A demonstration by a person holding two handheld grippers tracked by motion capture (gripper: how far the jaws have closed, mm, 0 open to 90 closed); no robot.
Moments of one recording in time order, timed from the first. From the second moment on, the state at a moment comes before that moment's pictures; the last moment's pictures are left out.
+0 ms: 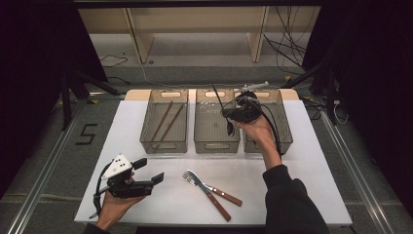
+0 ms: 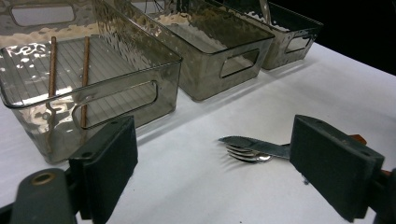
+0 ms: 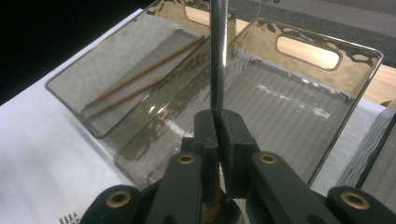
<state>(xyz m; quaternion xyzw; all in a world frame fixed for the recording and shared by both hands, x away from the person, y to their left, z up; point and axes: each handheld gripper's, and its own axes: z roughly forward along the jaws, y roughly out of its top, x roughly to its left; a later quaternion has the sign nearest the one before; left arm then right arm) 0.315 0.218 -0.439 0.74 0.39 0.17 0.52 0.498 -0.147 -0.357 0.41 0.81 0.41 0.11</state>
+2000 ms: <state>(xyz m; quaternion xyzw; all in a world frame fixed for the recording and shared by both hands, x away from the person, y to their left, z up) 0.314 0.217 -0.439 0.73 0.39 0.17 0.53 0.453 -0.145 -0.374 0.40 0.83 0.37 0.11</state>
